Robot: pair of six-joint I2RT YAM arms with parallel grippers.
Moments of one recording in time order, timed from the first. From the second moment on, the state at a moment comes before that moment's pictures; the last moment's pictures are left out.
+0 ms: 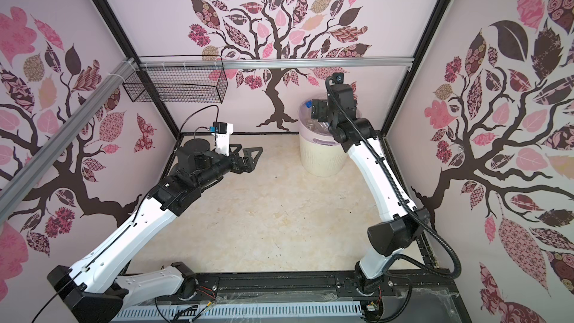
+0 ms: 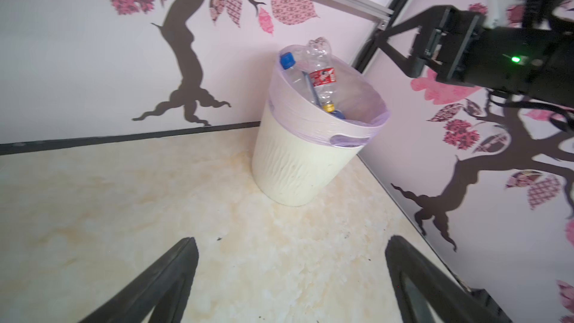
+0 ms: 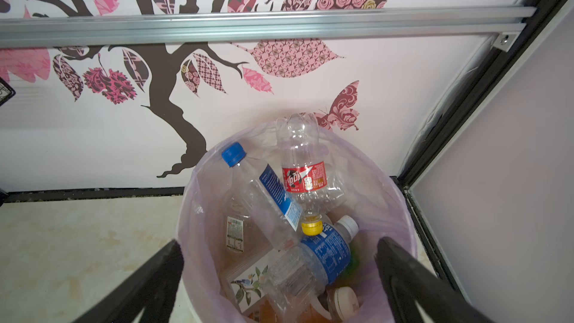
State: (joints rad) left arm -0.56 1.17 1.26 -0.34 0.01 -0.34; right arm 0.36 1.62 1.89 -0.60 0.36 0.14
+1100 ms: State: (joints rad) left arm -0.13 1.06 0.68 -0.10 -0.71 -0.23; right arm 0.35 1.13 0.50 0.19 0.53 0.11
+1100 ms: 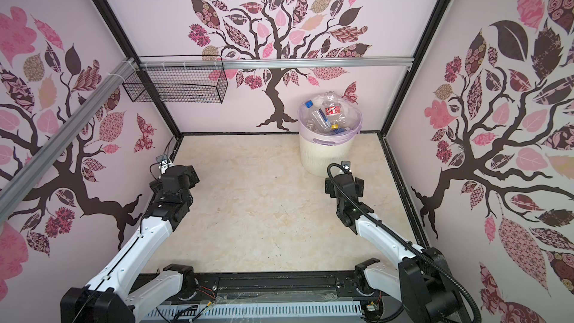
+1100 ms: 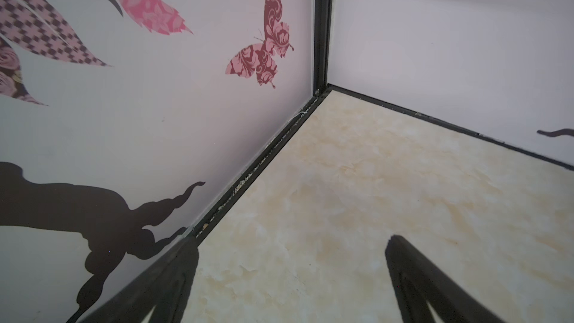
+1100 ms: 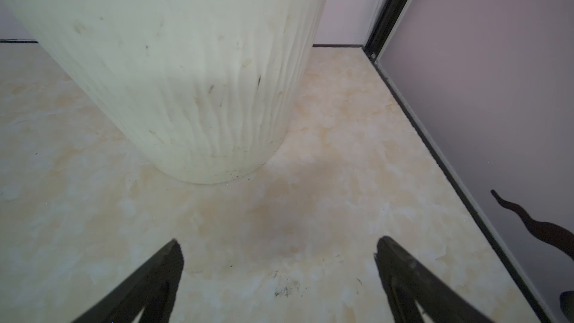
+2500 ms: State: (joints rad) left arm 0.00 1.56 0.41 0.84 -0.17 -0.05; right arm 0.31 1.58 0.14 1.37 0.68 -0.06
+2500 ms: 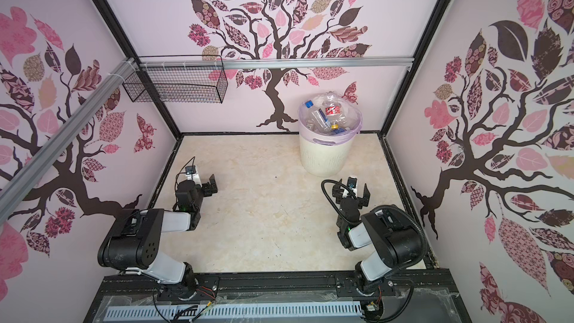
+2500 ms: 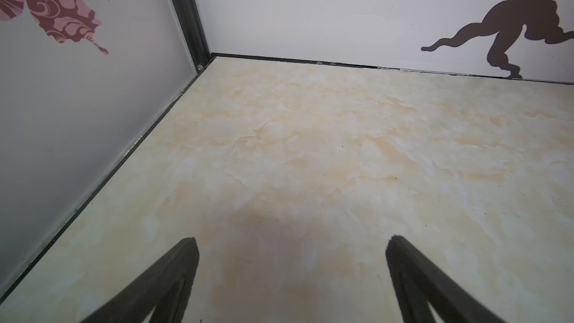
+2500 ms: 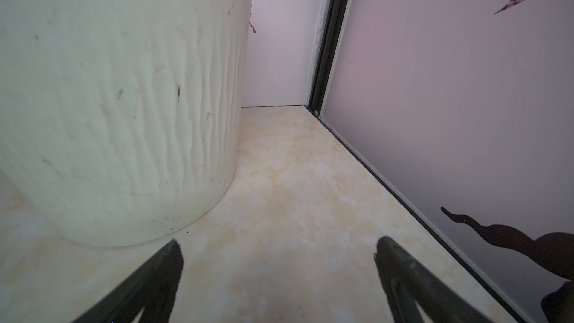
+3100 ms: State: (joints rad) left arm 0.00 1.56 0.41 0.84 -0.15 -0.05; right arm 0.17 1.54 0.18 1.25 0.49 0.04
